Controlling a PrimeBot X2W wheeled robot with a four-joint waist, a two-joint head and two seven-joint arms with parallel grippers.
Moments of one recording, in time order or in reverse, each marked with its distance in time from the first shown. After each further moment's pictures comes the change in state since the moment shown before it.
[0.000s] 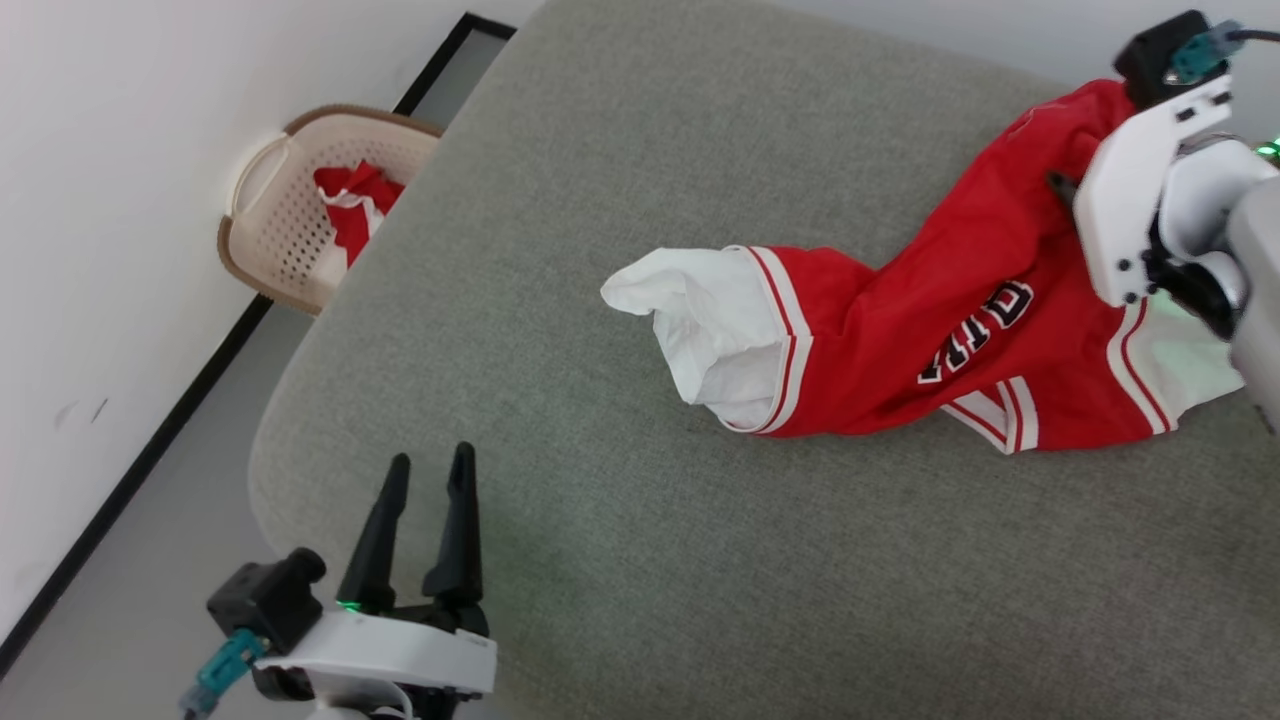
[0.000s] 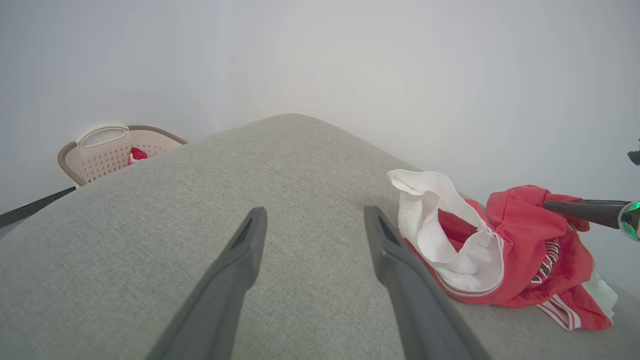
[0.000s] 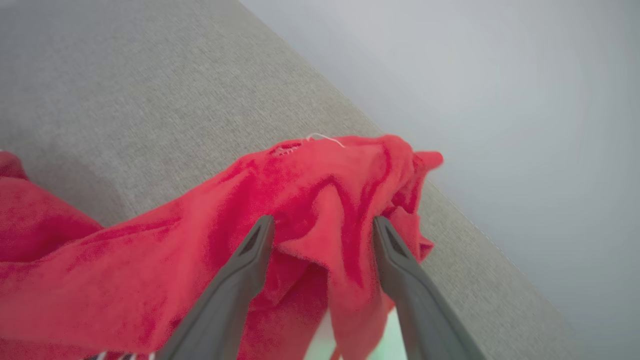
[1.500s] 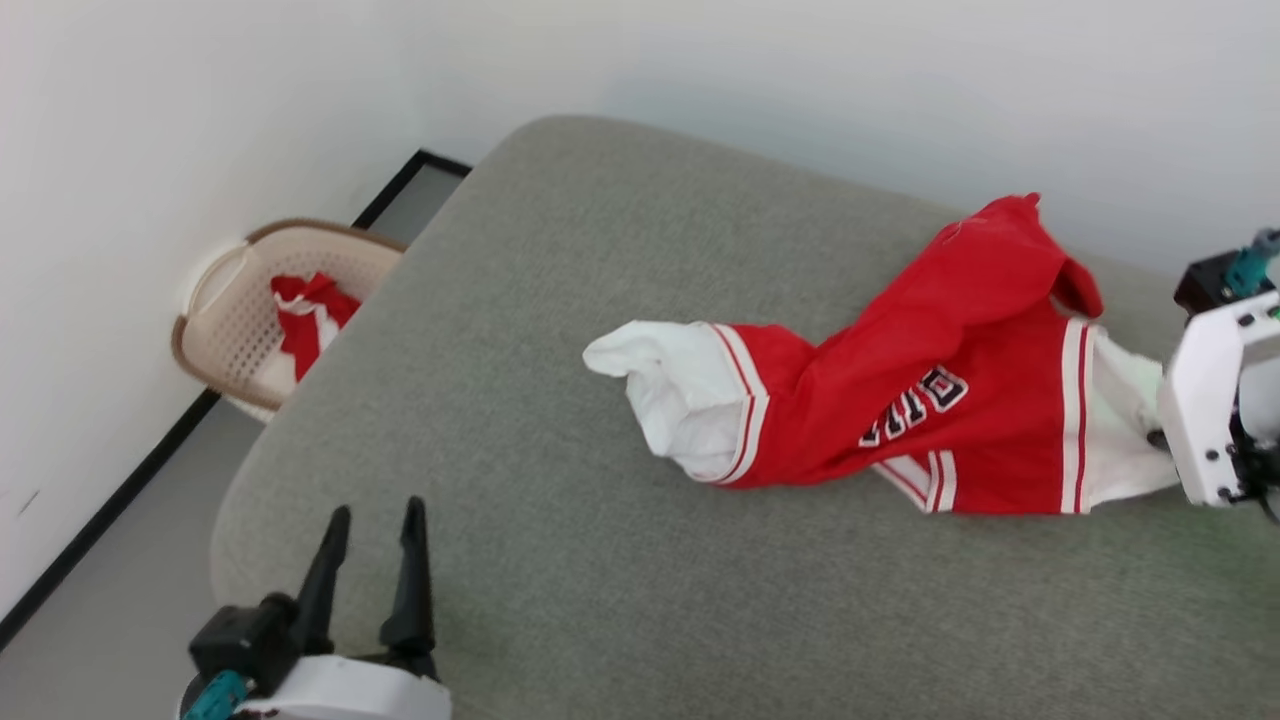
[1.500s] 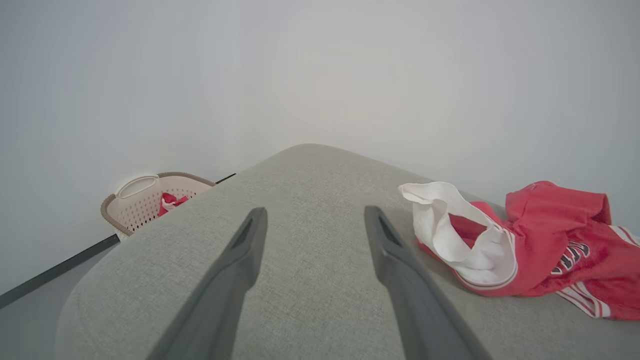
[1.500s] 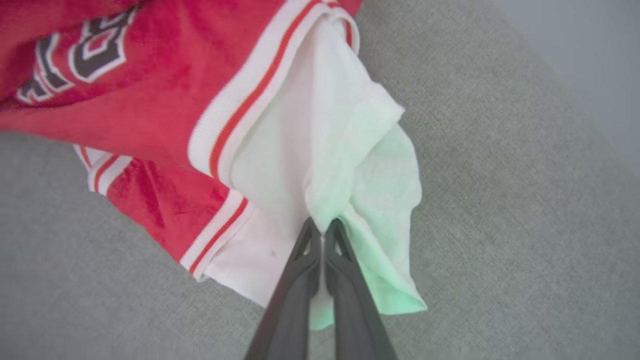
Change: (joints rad) left arm 0.055 -0.001 0.113 0.034 0.239 -0.005 0.000; right arm 0.252 -0.257 0.141 -0.239 0.359 0.000 0.374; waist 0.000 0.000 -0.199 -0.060
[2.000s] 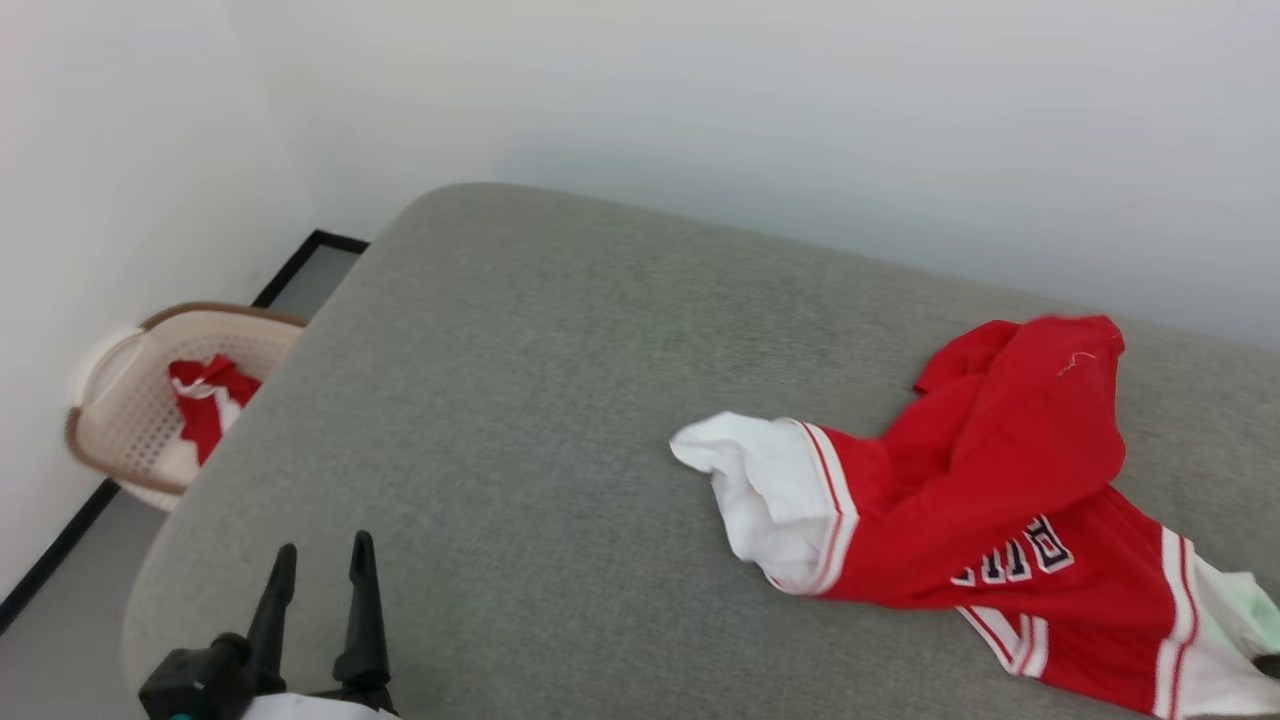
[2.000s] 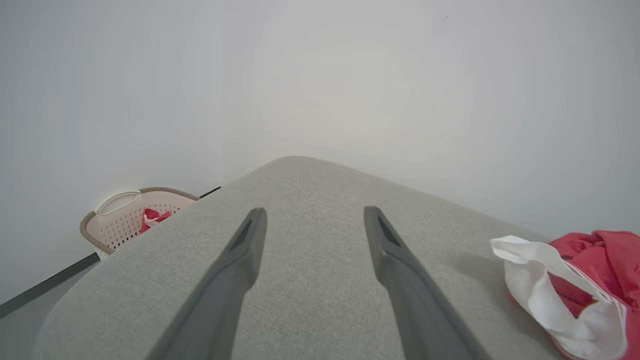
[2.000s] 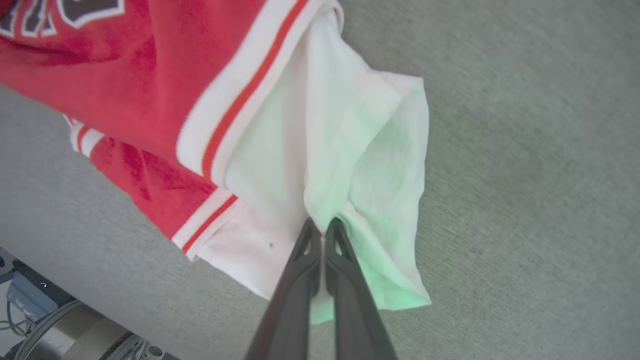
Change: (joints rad) left arm 0.079 0.001 0.089 -0.042 0.037 0.000 0.000; right arm 0.426 -0.286 -0.137 -0.317 0.194 0.000 0.052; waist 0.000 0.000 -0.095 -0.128
